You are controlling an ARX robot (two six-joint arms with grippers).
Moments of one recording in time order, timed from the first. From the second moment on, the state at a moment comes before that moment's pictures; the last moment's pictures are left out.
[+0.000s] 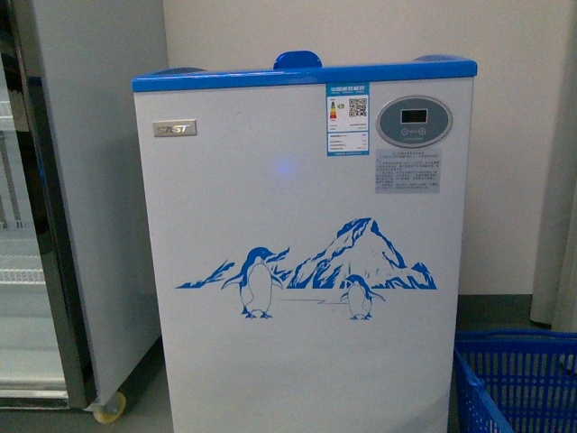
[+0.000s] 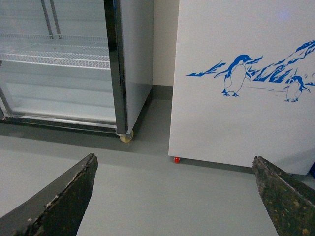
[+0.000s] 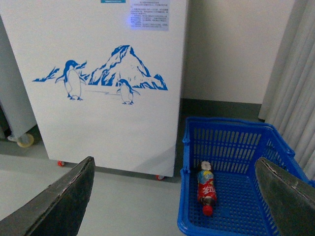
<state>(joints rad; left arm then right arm) 0.00 0.00 0.01 0.00 0.00 0.00 0.00 0.00 0.03 0.00 0.00 -0.01</state>
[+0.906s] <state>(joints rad) 0.00 0.00 0.01 0.00 0.00 0.00 0.00 0.00 0.03 0.00 0.00 -0.01</state>
